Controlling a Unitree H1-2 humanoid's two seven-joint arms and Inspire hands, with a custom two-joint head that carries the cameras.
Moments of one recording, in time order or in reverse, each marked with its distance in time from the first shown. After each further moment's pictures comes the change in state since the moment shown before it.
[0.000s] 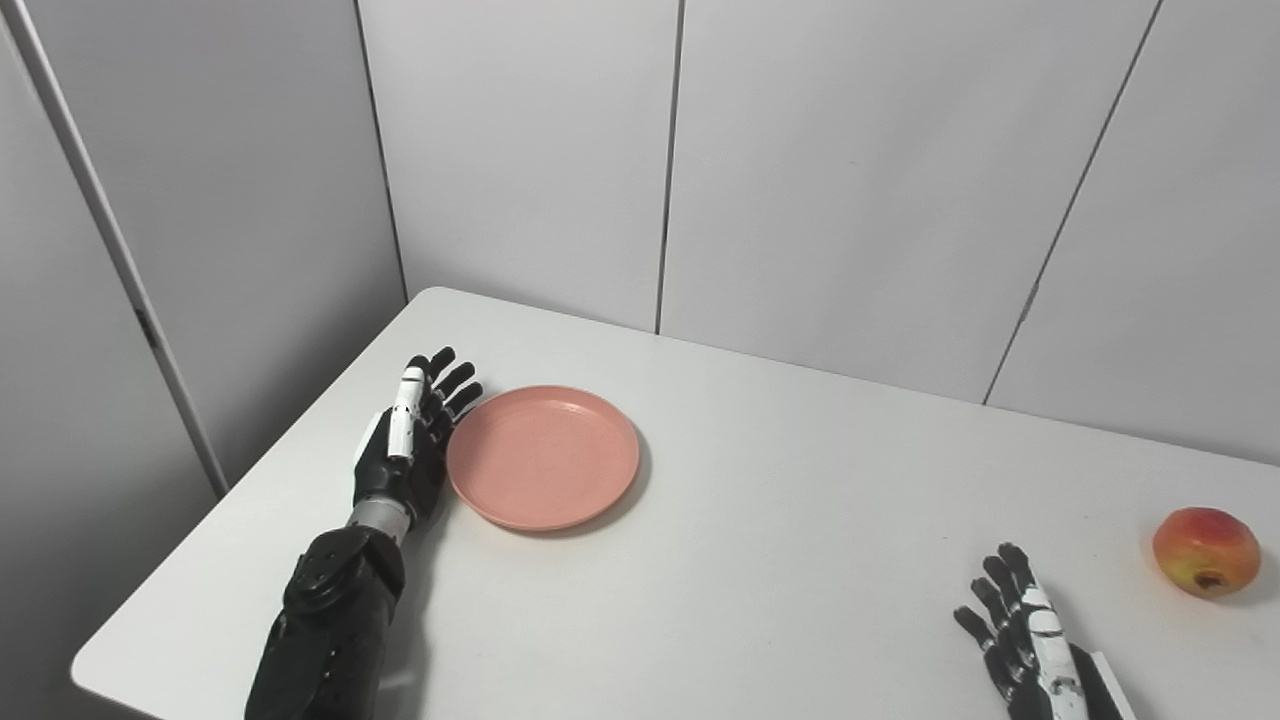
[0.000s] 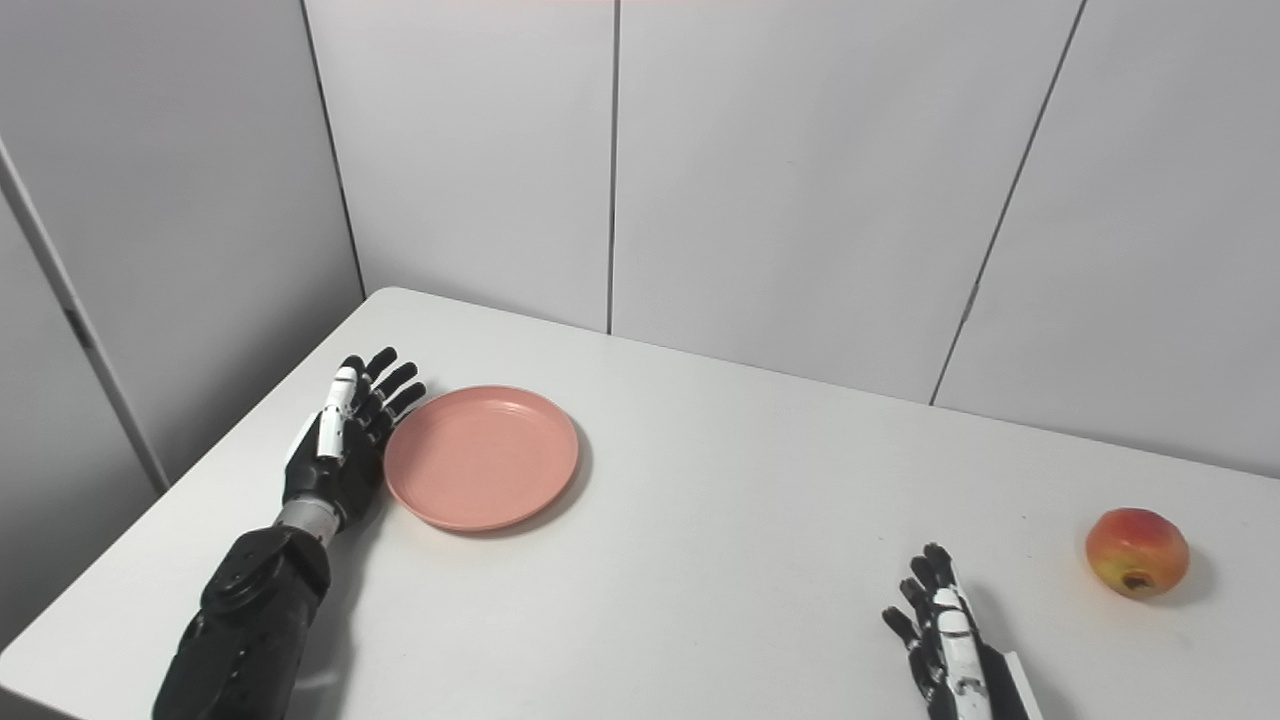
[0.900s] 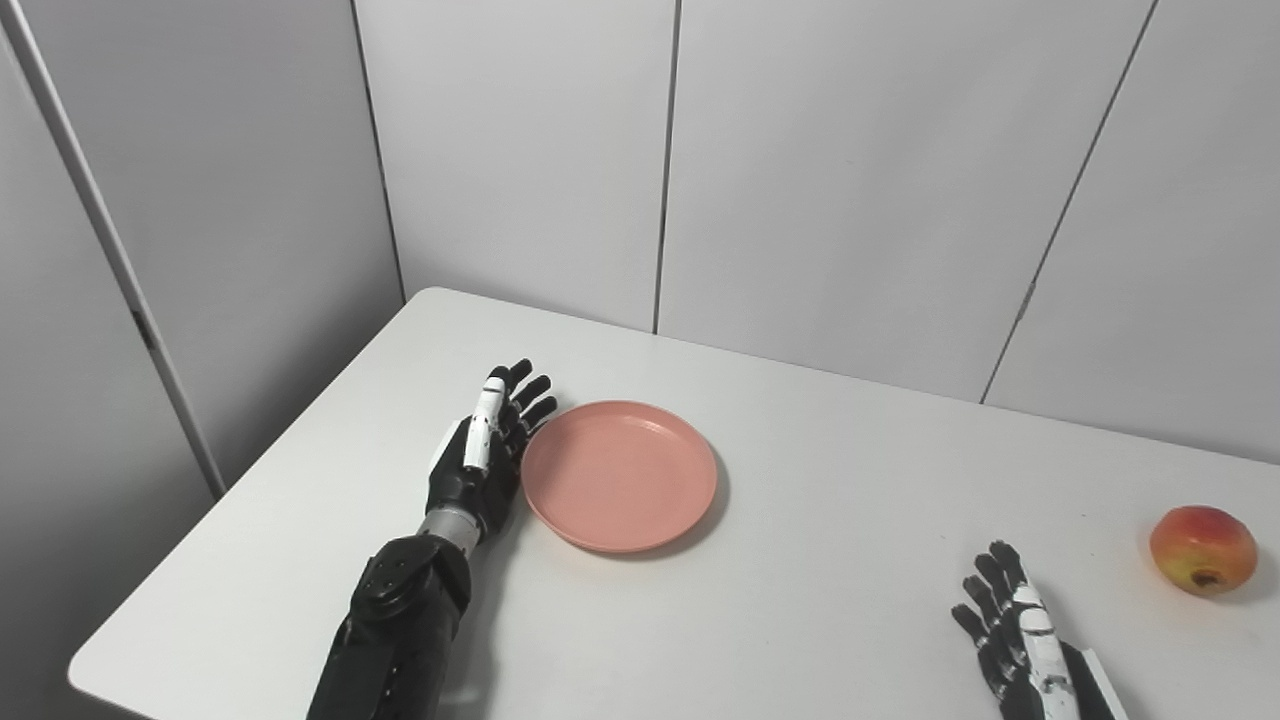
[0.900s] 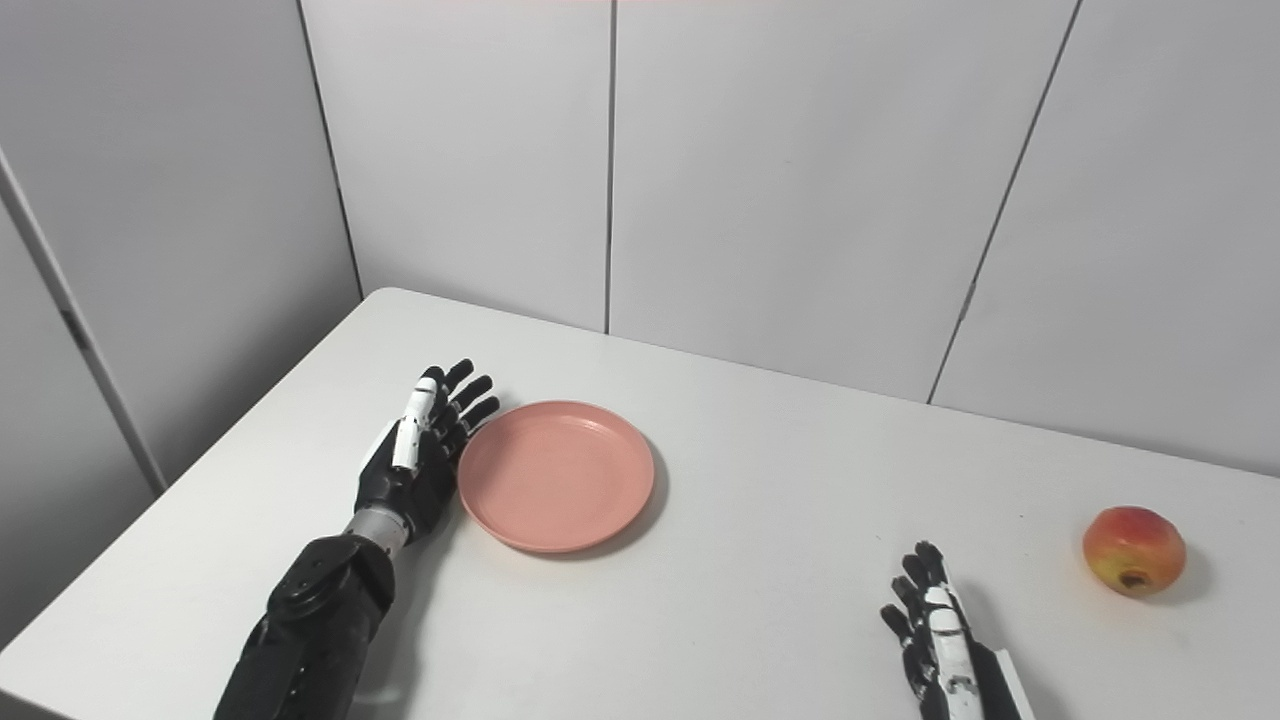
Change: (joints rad) left arm 0.000 -0.083 -0.090 -0.076 0.042 0.050 0.016; right arm 0.000 0.005 0.010 -0.002 -0.004 -0.001 0.001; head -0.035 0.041
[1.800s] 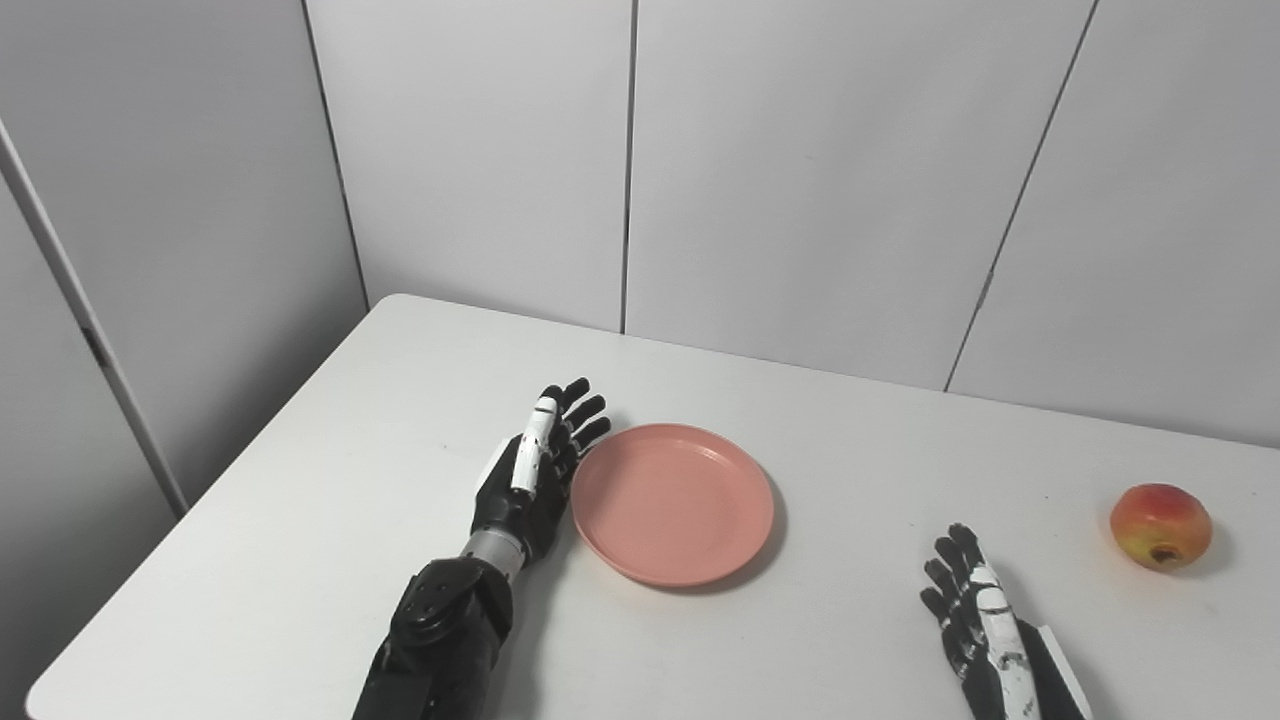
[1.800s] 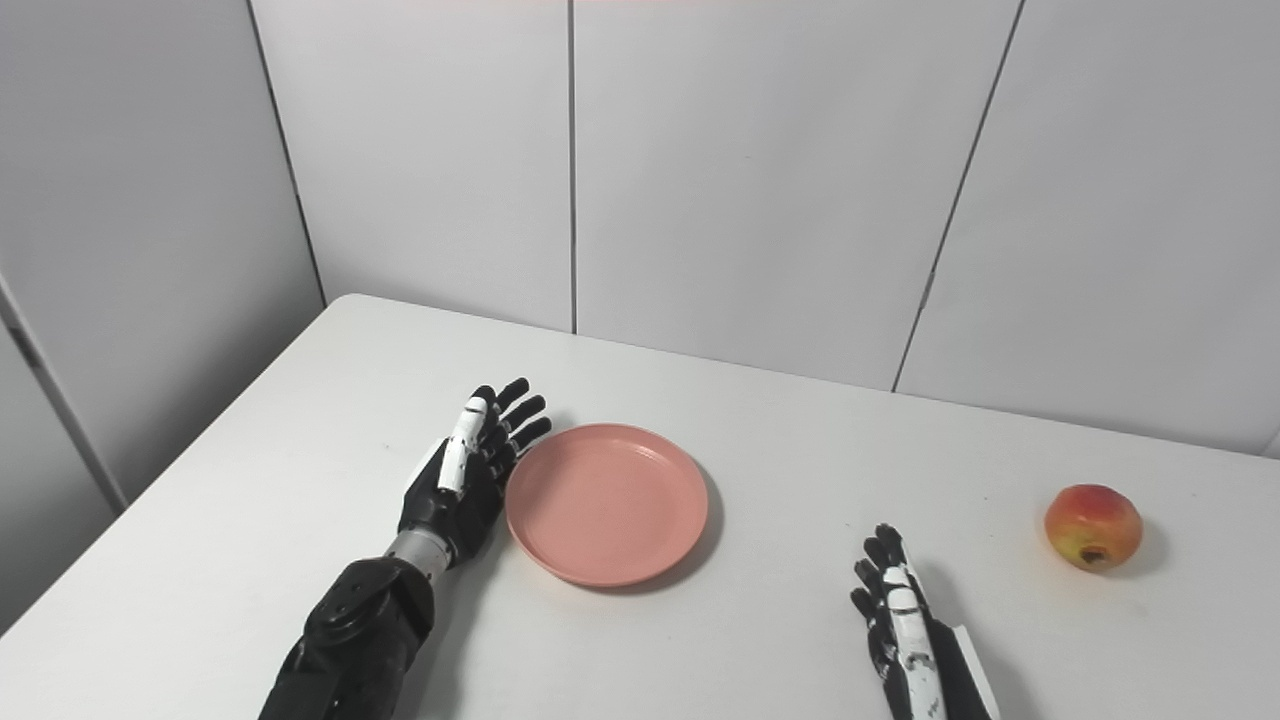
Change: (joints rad) left arm 0.000 -0.091 -0.116 -0.041 0.044 0.039 -0.008; right arm -0.001 0.017 0.016 -0.008 -0.014 0.008 -0.018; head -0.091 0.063
